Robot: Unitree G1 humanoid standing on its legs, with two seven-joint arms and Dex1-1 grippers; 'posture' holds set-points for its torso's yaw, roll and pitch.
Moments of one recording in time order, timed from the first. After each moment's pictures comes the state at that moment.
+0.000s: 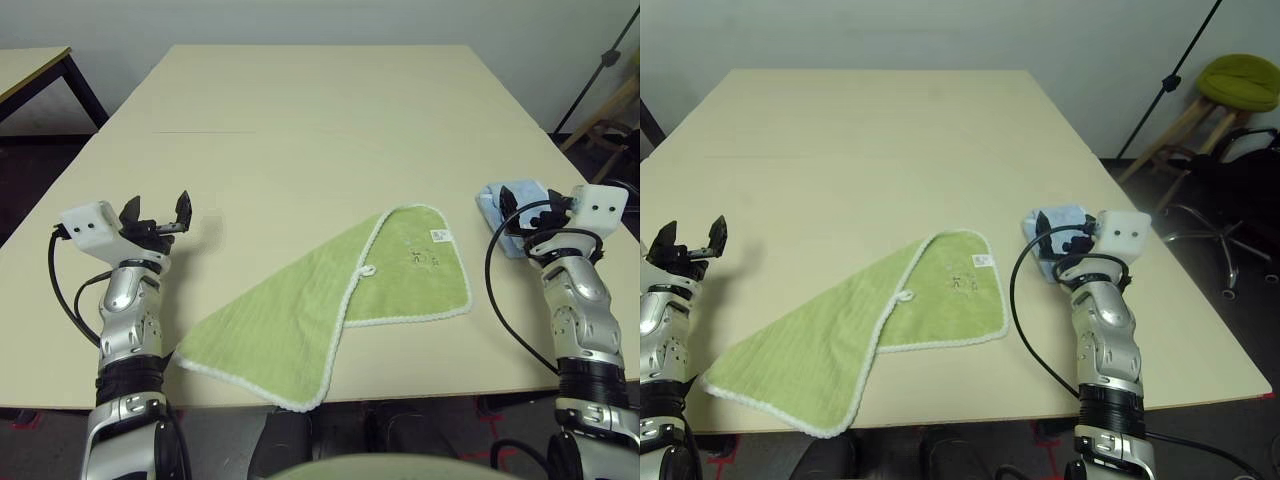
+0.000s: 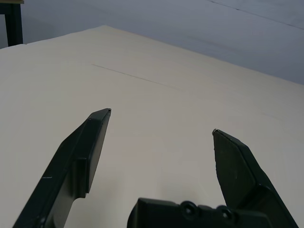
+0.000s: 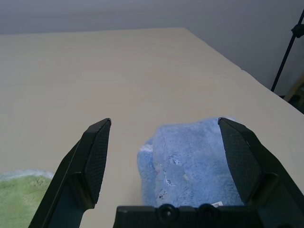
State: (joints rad) left arm -0.28 0.40 0.43 0.41 -0.31 -0.16 -0.28; right arm -0.26 -0.34 -0.33 0.12 0.29 0.06 0.19
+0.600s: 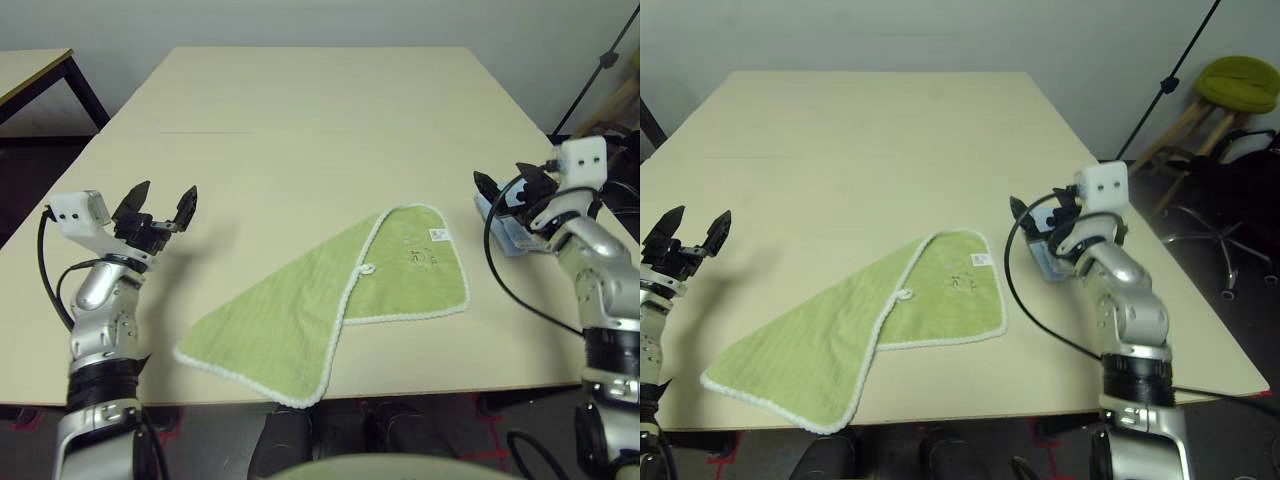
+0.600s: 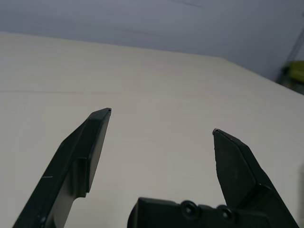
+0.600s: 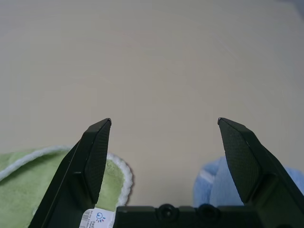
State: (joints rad) left arm -0.24 0.60 0.38 0.20 -0.50 0.03 -0.71; right arm -0.58 -0.65 -0.14 0.13 0.35 0.61 0.54
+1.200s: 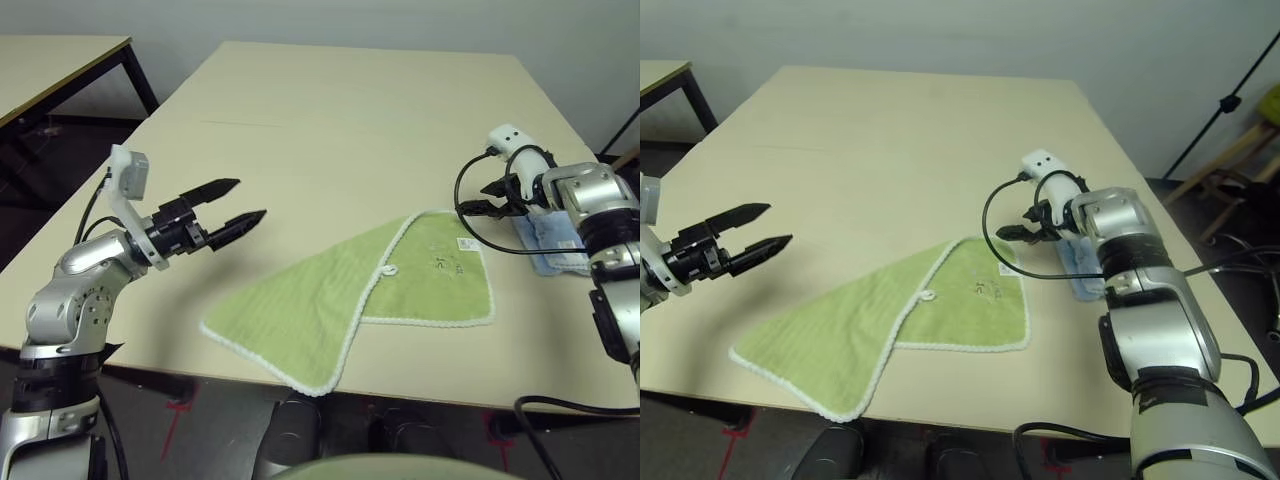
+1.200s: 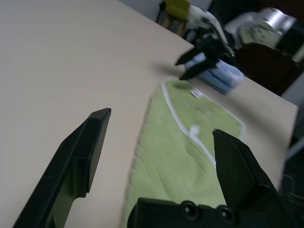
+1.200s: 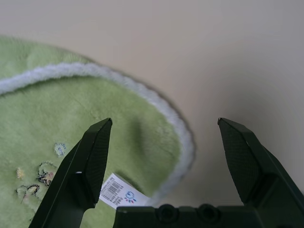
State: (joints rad) left arm -0.14 0.75 0.23 -0.22 -0.71 0.48 -1.02; right arm -1.11 -0.61 0.33 1.11 -0.08 0.50 1.04
